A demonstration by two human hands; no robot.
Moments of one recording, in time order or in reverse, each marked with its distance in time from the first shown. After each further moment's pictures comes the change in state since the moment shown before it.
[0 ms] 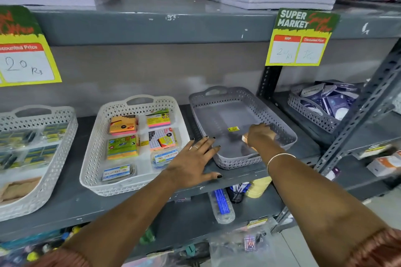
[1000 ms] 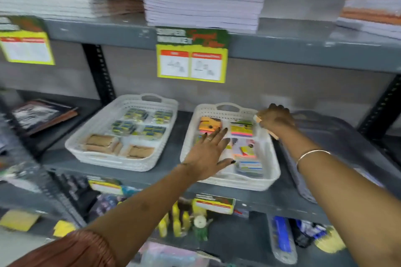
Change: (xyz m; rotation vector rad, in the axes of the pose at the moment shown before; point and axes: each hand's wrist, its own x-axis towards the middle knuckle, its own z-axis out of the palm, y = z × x) left_hand -0.129 -0.089 -0.036 -0.003 0.143 -0.455; right_hand -0.062 -0.182 -0.096 0.296 0.220 -0.481
